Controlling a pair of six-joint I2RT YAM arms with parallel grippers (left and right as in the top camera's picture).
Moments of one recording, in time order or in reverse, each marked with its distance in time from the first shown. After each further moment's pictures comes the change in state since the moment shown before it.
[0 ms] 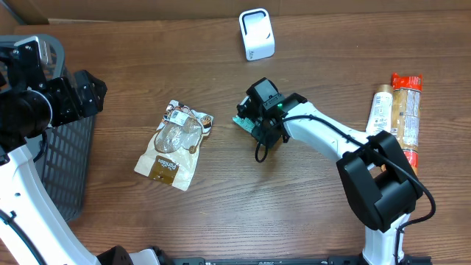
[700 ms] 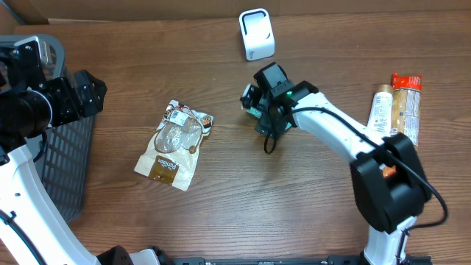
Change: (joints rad) left arm 0.000 0.000 0.000 0.000 0.000 0.000; right arm -0.049 -0.053 0.086 -0.031 0.071 -0.138
